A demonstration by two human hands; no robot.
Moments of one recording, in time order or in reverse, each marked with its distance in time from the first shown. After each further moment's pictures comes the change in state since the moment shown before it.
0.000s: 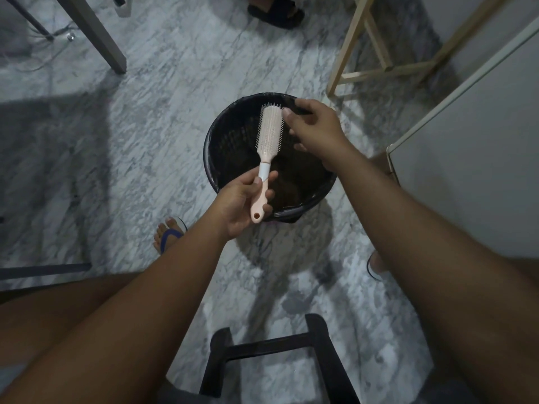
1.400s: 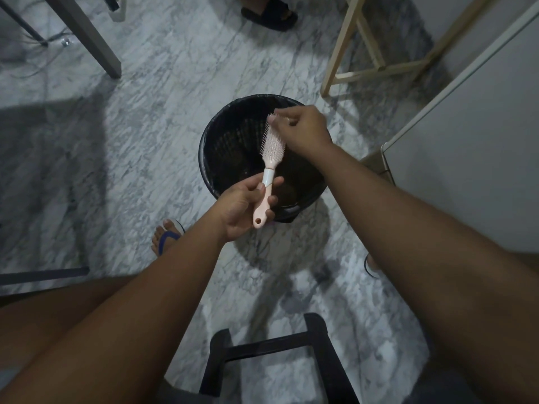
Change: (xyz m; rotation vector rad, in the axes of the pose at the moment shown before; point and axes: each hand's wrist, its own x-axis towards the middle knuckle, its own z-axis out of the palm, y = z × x) left_hand -0.004 -0.005 0.008 0.057 -0.079 -0.072; right_hand 0.010 0.001 0.007 -0.308 0.080 -0.181
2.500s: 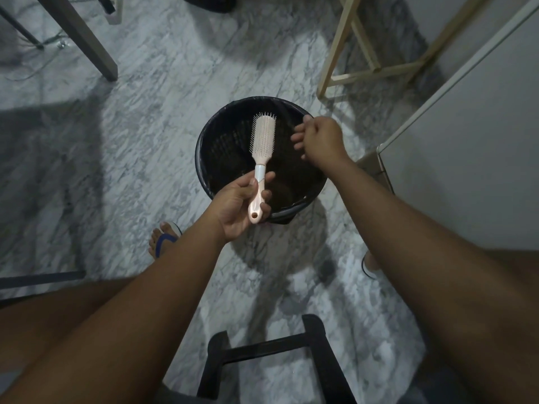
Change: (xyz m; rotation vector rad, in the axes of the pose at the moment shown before) left_hand 0.006 0.000 -0.001 -0.154 0.021 0.038; right_hand -0.015 0.013 -0.015 0.198 0.050 0.247
